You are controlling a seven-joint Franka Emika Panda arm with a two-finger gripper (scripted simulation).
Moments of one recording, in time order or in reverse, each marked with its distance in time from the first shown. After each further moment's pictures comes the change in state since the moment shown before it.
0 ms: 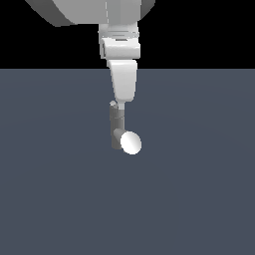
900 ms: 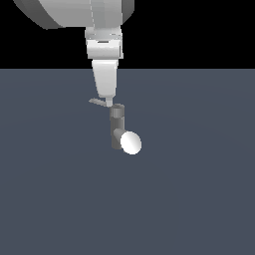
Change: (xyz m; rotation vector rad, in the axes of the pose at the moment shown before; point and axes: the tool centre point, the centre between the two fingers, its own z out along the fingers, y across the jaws) arm -0.031 -0.032 0.000 -0.011 0.006 0.034
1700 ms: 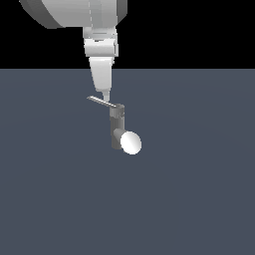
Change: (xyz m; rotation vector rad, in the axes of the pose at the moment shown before) arm -0.009 -0.033 -0.005 -0.006 0.006 -0.002
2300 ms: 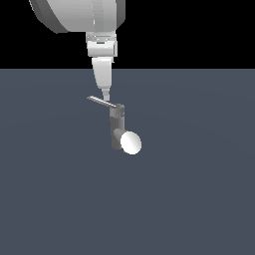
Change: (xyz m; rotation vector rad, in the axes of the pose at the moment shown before) arm 0.000 -0.042 -0.001 0.017 0.004 0.000
